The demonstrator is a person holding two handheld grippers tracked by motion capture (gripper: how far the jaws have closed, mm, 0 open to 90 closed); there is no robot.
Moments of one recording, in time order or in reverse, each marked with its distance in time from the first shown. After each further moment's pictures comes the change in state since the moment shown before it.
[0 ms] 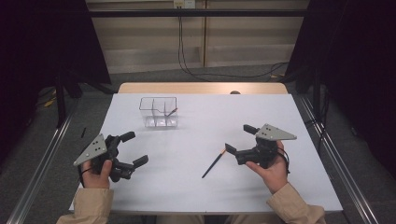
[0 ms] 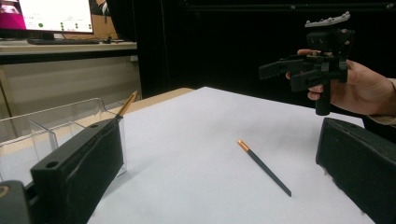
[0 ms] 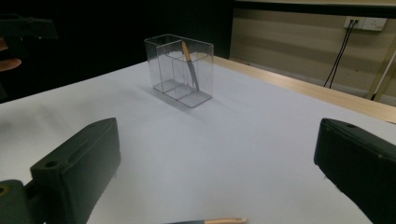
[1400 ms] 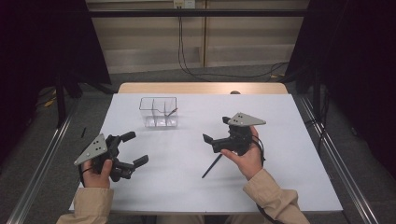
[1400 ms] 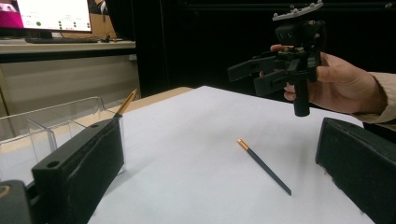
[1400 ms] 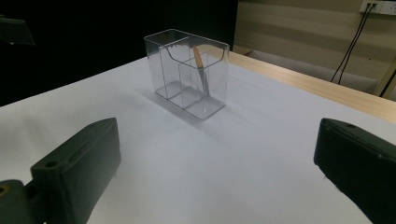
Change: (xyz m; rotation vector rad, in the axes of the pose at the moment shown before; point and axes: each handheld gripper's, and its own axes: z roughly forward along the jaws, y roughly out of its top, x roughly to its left) left arm 0.002 -0.001 0.001 0.003 -0.007 0.002; right arm 0.019 0.024 0.066 0.076 -0.001 0.009
